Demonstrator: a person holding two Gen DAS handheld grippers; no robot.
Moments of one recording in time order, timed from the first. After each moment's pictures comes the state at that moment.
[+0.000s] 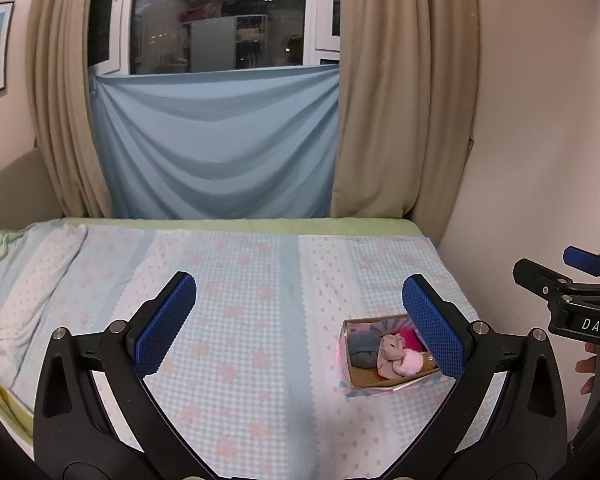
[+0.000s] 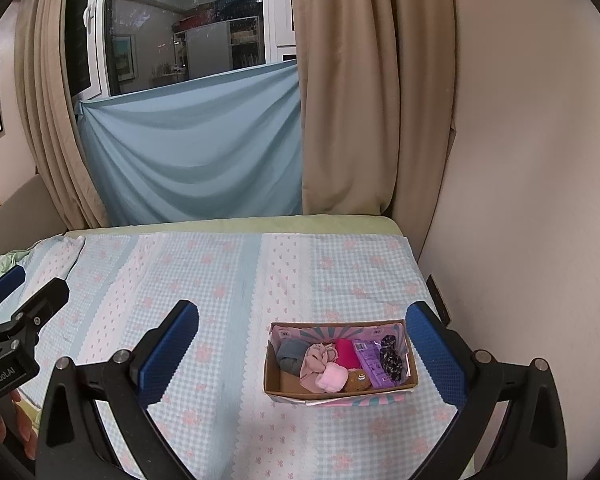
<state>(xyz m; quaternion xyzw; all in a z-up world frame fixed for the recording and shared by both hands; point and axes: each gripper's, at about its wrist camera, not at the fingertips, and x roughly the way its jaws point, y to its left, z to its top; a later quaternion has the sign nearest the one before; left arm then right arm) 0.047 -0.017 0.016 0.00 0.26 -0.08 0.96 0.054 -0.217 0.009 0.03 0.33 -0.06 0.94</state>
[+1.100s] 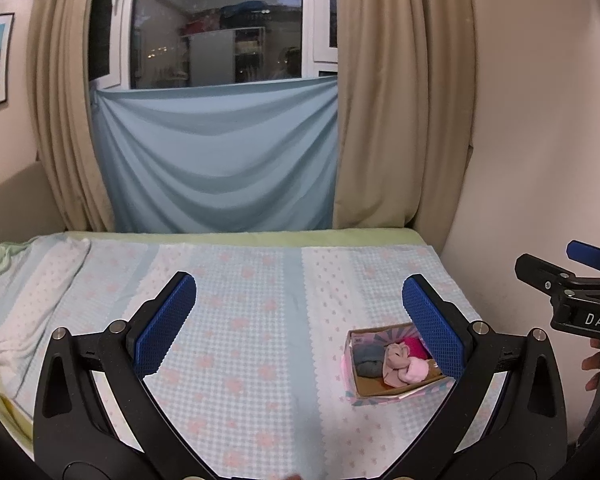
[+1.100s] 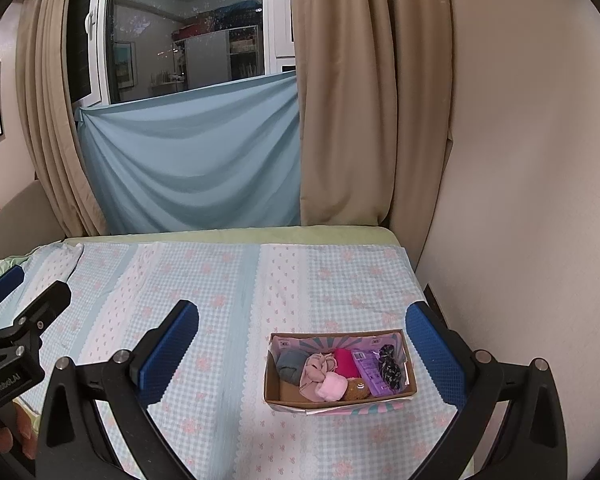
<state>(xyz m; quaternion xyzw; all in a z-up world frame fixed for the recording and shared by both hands) 0.043 -0.015 0.023 0.02 0.23 -0.08 0.97 0.054 -0.219 0.017 0.03 0.32 -0.07 0.95</state>
